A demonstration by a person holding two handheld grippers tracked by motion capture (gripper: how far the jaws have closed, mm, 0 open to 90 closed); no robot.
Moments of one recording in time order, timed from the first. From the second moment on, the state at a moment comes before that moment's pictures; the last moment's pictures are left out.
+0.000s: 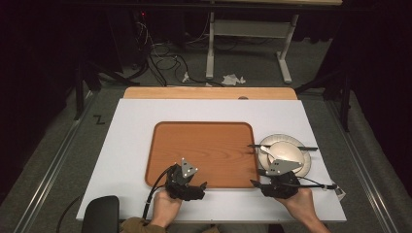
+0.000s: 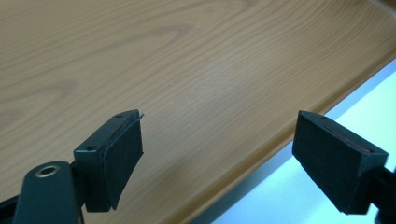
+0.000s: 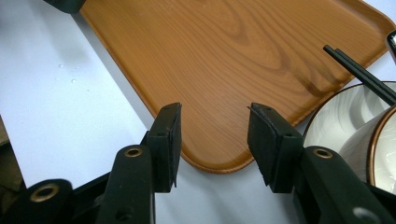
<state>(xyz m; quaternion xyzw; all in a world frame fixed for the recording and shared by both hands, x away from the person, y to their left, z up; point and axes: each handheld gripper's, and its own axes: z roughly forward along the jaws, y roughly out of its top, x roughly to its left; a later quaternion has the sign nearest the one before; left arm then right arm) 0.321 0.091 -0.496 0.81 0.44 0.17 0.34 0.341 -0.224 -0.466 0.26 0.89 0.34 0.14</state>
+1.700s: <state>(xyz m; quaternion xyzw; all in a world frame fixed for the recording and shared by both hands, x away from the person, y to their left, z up) 0.290 0.125 -0.498 0.77 0.51 0.19 0.33 0.403 -0.276 -0.419 0.33 0.84 0.39 0.17</state>
